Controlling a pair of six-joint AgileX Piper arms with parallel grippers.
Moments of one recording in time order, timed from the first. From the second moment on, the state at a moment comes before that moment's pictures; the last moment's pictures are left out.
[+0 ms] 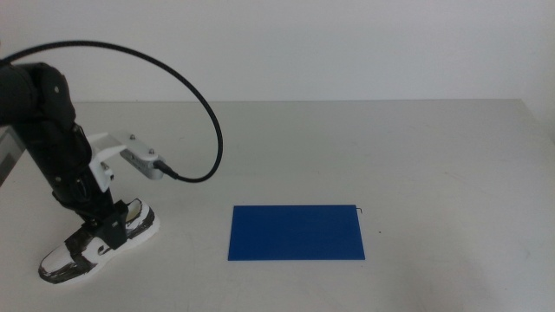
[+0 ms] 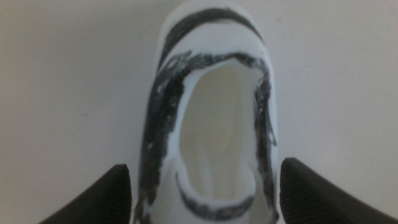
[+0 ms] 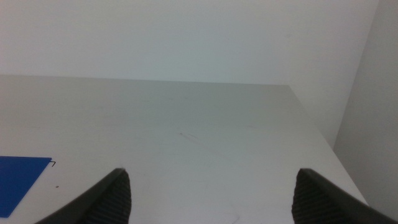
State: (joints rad) left arm -0.01 1.84 -1.24 -0.13 1.04 0.82; right arm -0.03 -0.01 0.03 0.04 0.17 -0.06
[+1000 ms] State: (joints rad) left arm -0.02 1.85 -1.22 -0.16 1.02 0.81; right arm -0.03 -0.01 0.03 0.04 0.17 -0.06
